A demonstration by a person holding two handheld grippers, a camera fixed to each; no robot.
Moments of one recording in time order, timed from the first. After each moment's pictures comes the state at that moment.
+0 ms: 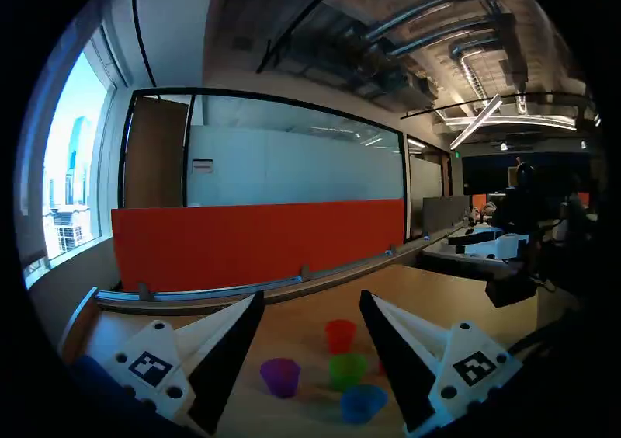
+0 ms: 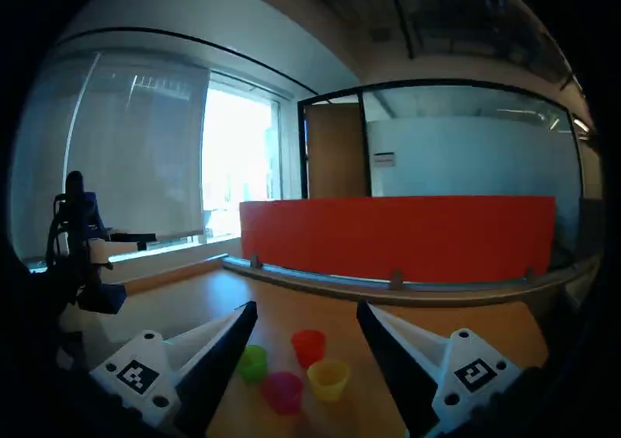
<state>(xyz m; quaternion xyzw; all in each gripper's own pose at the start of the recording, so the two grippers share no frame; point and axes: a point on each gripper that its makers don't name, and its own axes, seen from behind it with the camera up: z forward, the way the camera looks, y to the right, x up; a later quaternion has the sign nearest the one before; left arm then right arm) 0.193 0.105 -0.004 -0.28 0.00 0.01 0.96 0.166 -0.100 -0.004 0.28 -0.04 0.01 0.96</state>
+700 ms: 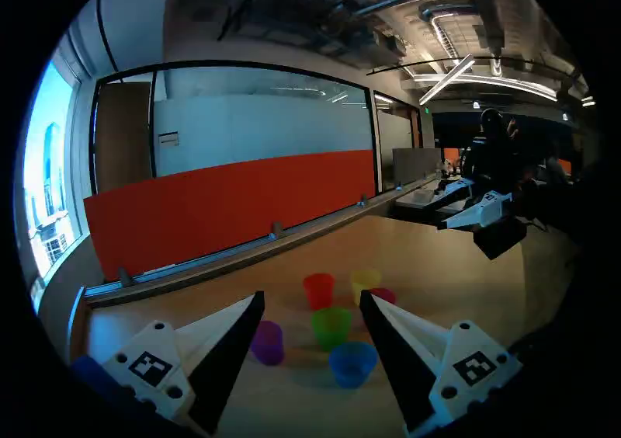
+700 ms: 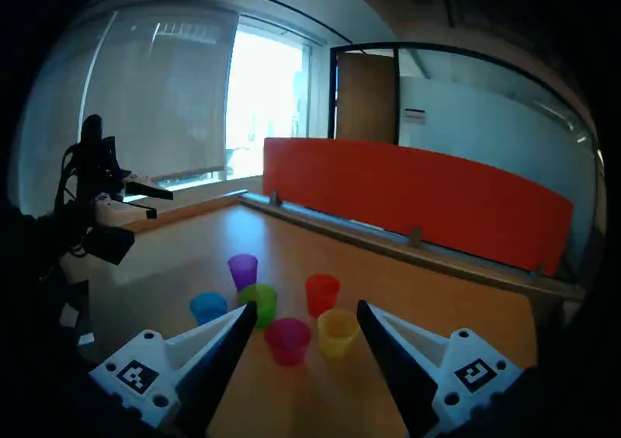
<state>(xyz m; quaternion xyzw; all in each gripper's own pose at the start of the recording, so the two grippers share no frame) 0.136 0.121 -0.022 -0.34 -0.07 0.07 0.93 0.104 -0.107 -0.027 0.32 -0.15 -0.08 0.93</state>
